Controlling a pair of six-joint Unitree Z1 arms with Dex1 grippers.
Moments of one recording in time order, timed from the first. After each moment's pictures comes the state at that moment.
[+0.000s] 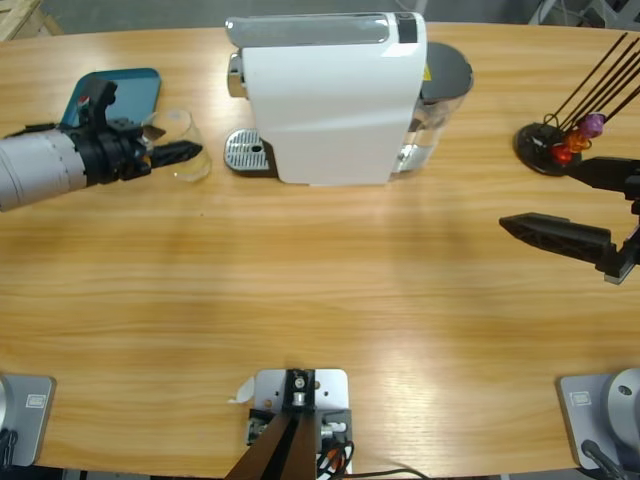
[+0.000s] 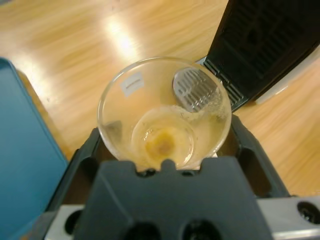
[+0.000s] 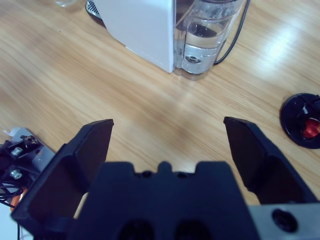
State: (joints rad) arm 0 -0.51 1.71 -0.40 -0.74 -0.09 0.00; arm 1 0.94 1.01 -0.71 0.46 -0.19 0.25
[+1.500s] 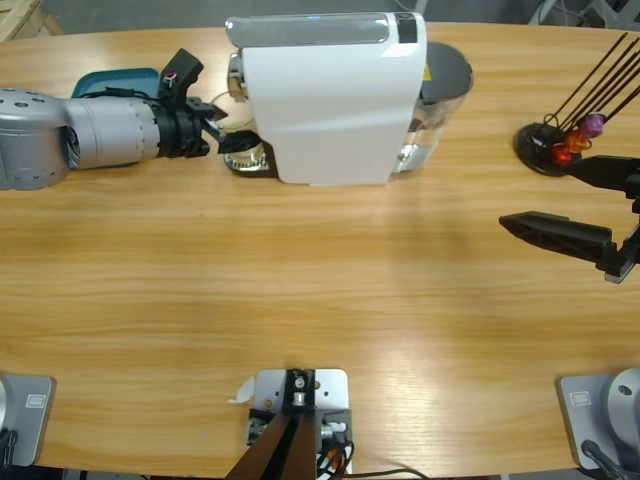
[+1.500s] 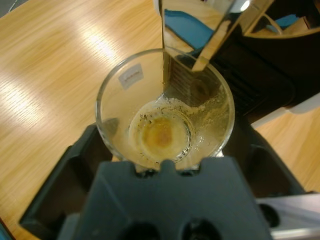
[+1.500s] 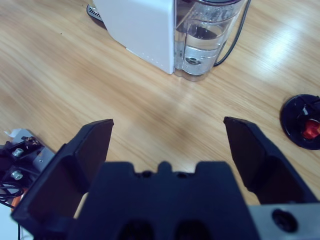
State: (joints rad) arm 0 -0.62 1.87 -0.67 -0.60 -0.12 0.07; arm 1 0.94 1.01 -0.71 0.45 -0.19 0.25
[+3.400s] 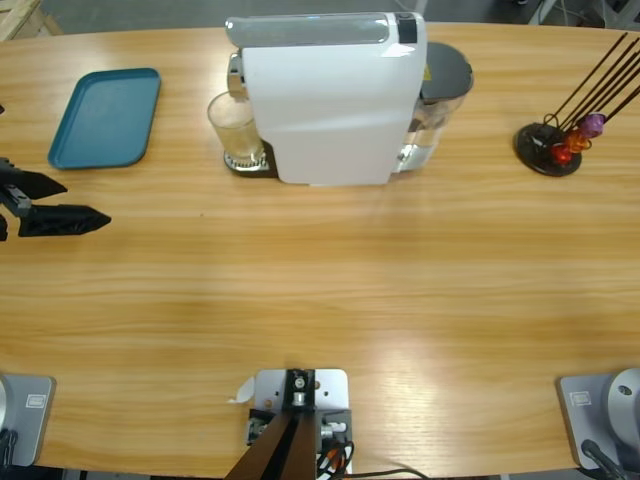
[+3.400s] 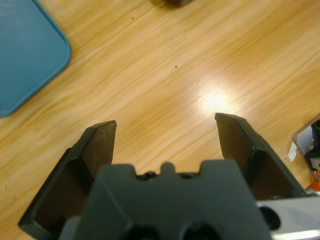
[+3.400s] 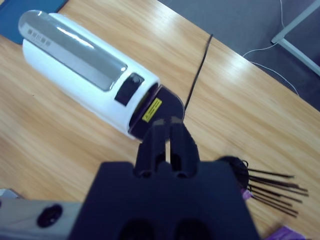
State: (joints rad) arm 0 -0.61 1.24 -0.84 0.60 -0.04 -0.06; arm 1 0.62 1.52 -1.61 0.89 -0.08 -0.07
